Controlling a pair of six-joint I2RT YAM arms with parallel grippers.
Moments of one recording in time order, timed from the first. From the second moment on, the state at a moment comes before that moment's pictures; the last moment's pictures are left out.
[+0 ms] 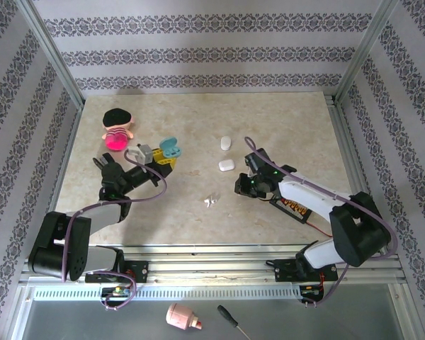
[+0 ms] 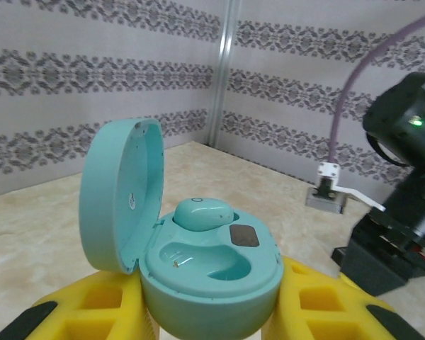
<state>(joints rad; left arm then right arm) -0.14 1.31 0.36 1.04 0.76 -0.18 0.52 1.43 0.81 -0.45 -0.25 0.72</state>
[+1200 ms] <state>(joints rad) -0.46 1.47 0.54 0.89 0.53 0.09 0.61 1.47 1.24 -0.34 -0.52 0.68</state>
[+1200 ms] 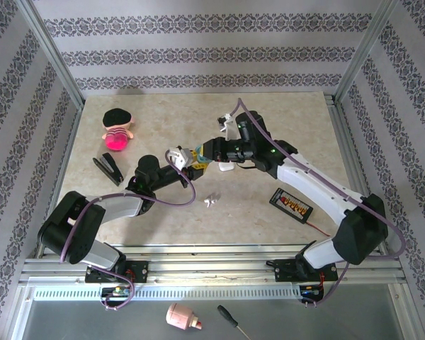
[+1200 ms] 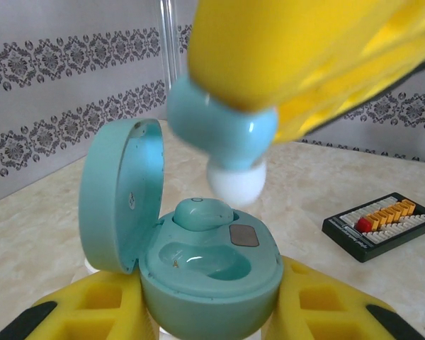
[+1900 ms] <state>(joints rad) -0.46 1.51 0.55 0.97 0.50 0.07 0.62 1.51 1.25 -0.33 -0.51 0.67</state>
